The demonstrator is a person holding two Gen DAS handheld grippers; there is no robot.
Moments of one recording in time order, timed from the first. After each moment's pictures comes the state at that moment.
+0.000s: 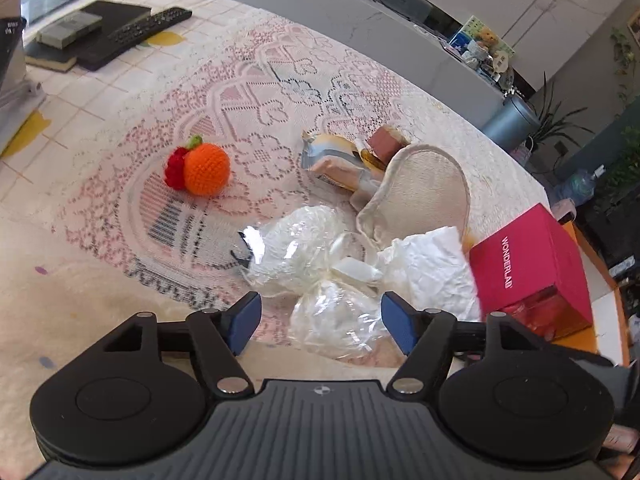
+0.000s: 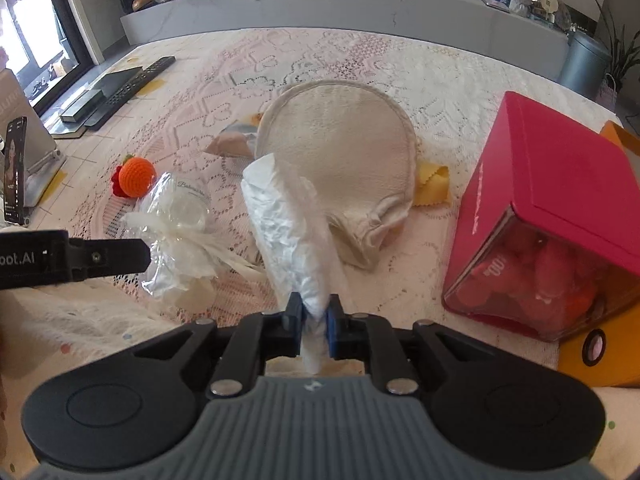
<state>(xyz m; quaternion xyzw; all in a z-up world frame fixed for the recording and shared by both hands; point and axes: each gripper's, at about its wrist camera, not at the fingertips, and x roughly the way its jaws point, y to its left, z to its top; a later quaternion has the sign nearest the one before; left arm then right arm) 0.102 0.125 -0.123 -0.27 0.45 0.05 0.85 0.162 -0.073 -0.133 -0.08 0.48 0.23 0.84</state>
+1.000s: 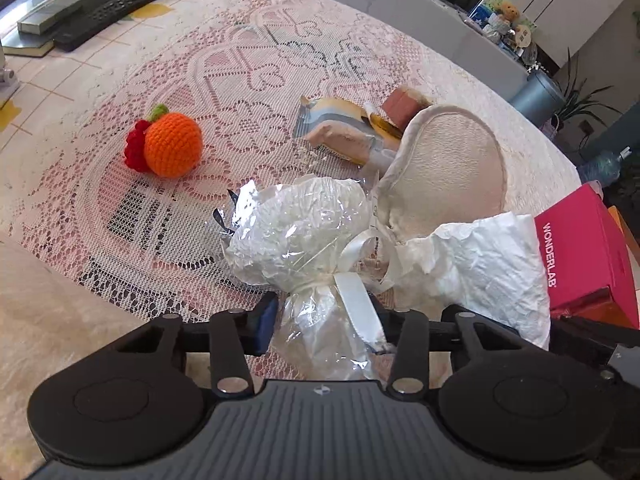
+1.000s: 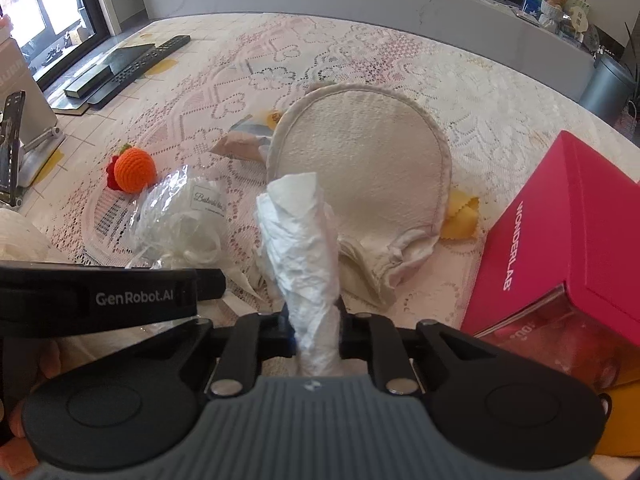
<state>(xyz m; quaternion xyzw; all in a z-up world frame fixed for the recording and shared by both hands) 0.136 0.105 -0.156 -0.24 0.48 0.07 0.84 0.184 -0.056 -0.134 -0.11 0.48 0.24 0.83</state>
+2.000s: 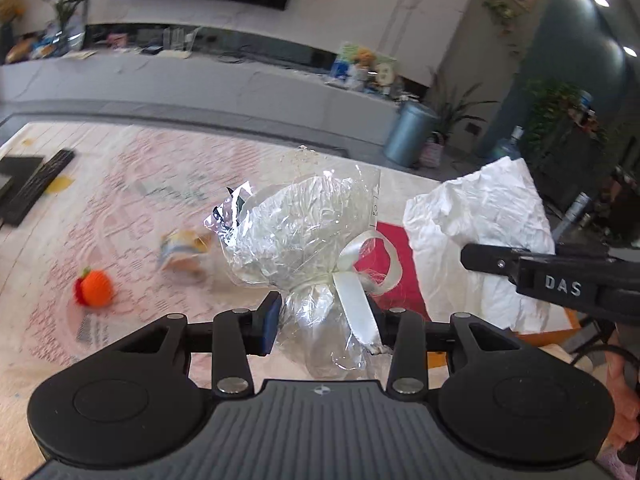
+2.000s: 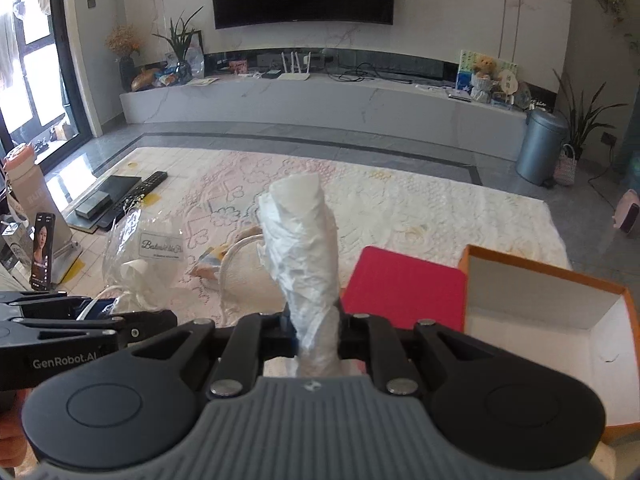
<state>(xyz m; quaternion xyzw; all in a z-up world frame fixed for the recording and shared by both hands) 0.090 0.011 -0.013 -0.13 0.36 -0.07 0.92 0.134 -0.187 0.017 -0.06 0.35 0.20 0.91</state>
